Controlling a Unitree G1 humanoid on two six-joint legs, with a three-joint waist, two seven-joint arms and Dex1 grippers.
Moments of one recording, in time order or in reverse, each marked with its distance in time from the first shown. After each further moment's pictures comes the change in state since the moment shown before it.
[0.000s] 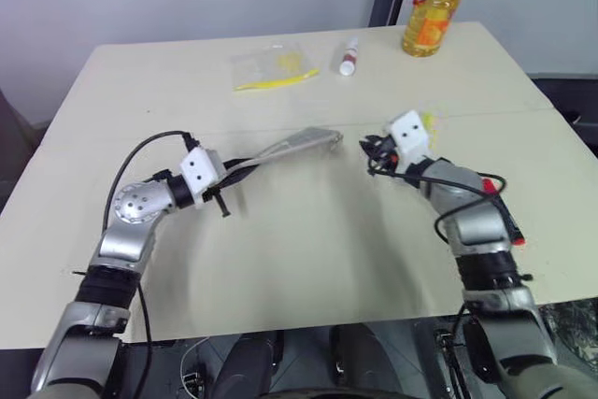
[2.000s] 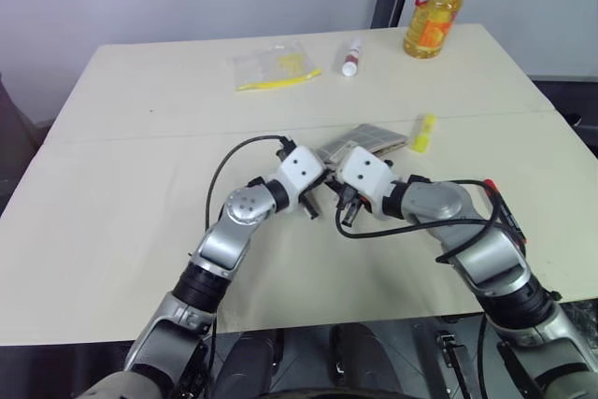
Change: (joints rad) left arm -0.094 -0.384 -0.221 -0.068 0.277 0.338 0.308; right arm 0.001 -0.155 0.366 -0.452 -0.020 0.313 0.065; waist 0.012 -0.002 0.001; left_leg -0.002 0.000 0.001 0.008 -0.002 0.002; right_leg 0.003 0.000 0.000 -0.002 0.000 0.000
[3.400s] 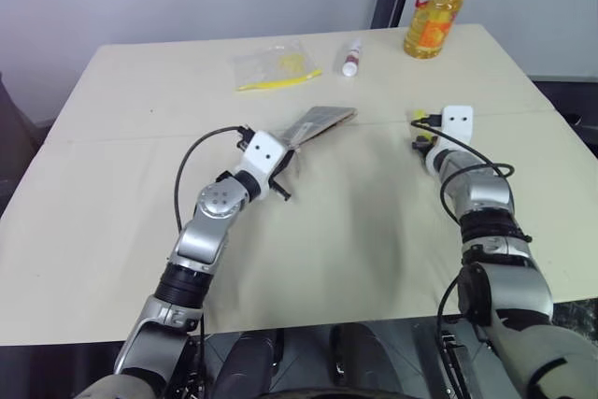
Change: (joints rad) left arm 0.022 0.057 0.143 -0.008 -0.038 0.026 0.095; right arm -0.304 0.186 -0.539 1.143 0.032 -0.380 -0.506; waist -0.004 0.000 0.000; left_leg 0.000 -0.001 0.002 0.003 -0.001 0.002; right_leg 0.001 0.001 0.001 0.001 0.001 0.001
